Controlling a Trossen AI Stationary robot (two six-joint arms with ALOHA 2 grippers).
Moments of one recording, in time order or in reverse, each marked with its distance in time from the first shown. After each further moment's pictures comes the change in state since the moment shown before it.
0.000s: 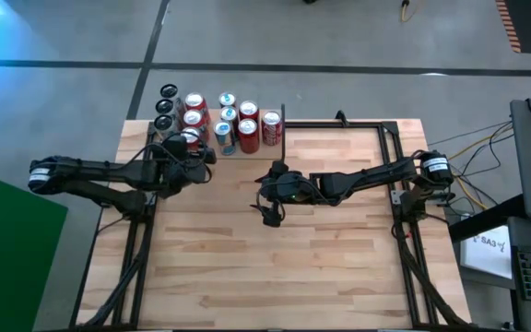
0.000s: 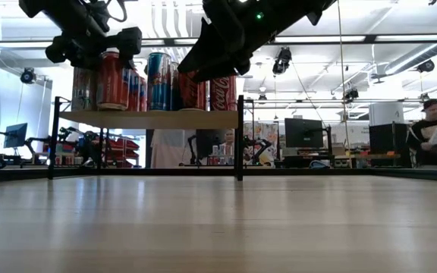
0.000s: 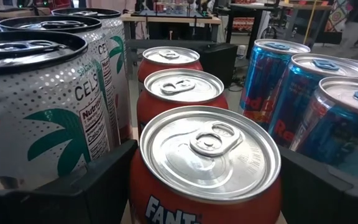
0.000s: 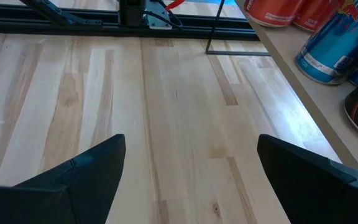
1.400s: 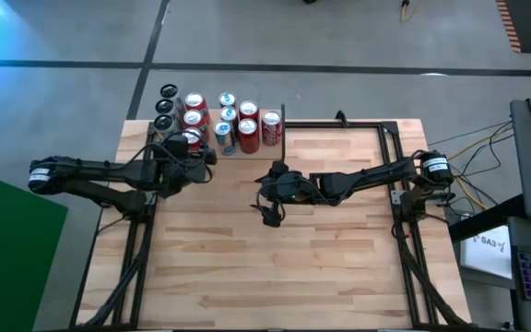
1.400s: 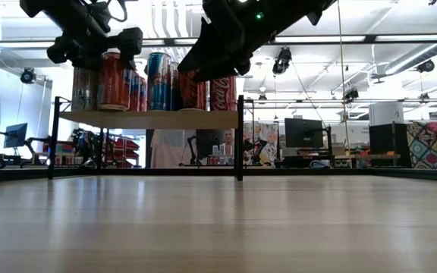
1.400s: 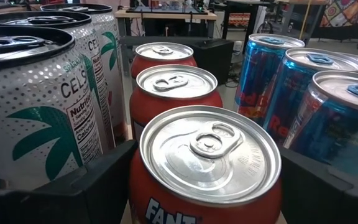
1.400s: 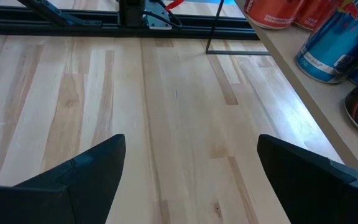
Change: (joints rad) left arm 0.002 0.000 0.000 0.011 0.026 0.021; right arm 0.000 0.000 0.000 0.000 0.000 0.008
